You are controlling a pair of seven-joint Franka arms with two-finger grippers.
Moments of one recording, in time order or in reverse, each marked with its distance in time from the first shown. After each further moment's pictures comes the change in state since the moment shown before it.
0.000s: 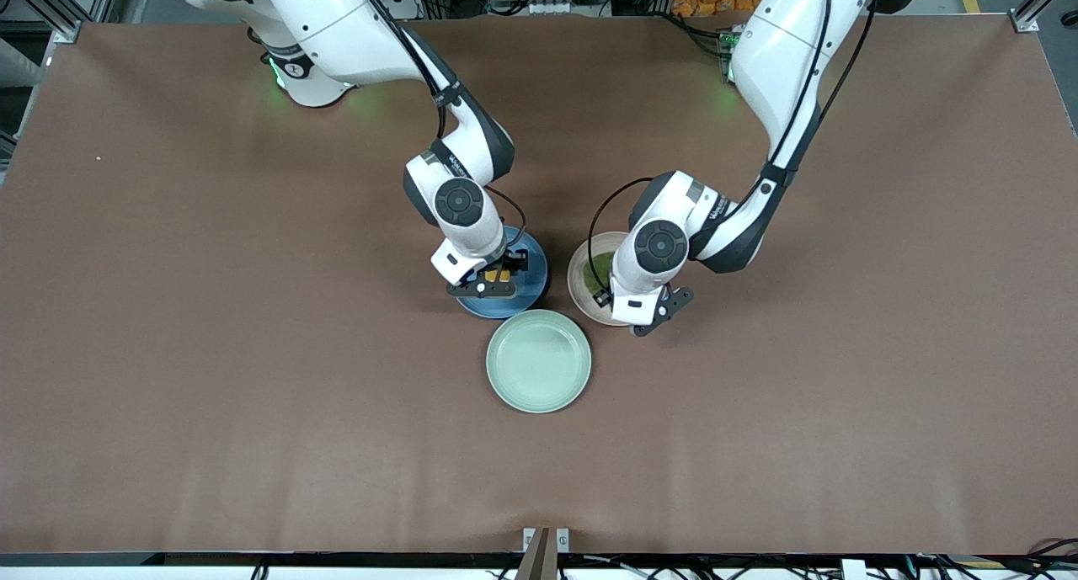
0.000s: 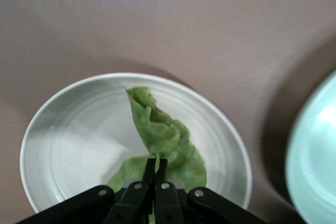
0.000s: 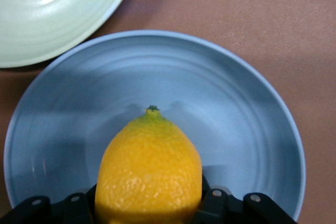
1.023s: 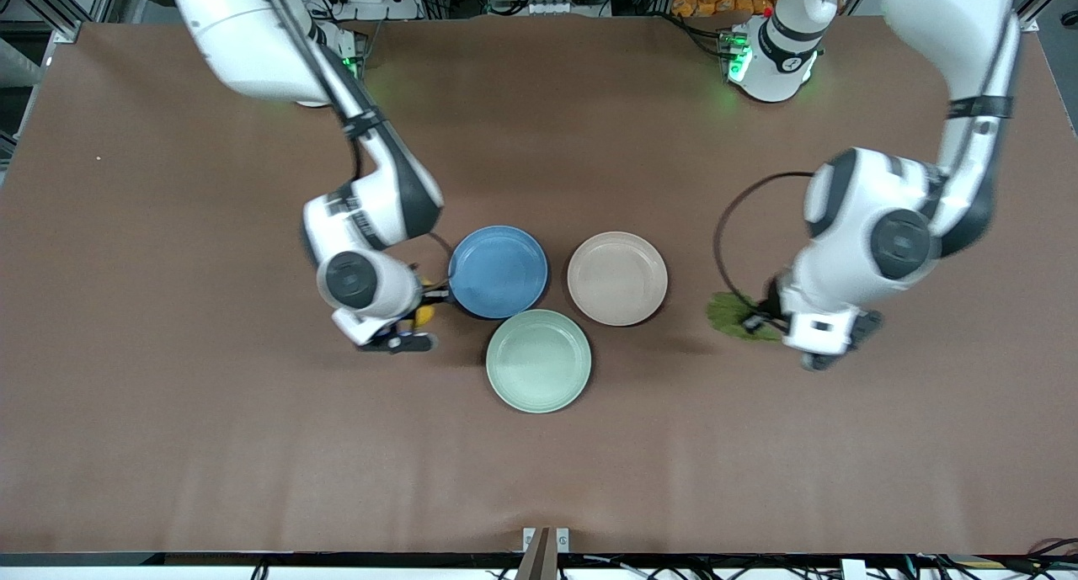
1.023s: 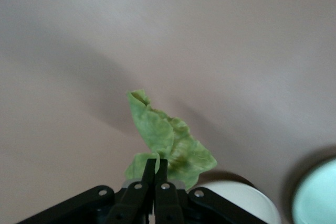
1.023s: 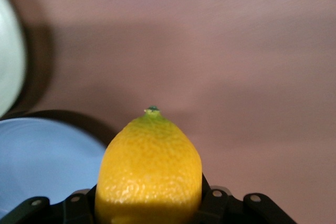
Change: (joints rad) left arm 0.371 -0.249 0.022 0.000 0.026 -0.235 0.451; right arm -0.287 -0.033 -0.021 0.261 -0.025 -0.511 -0.308
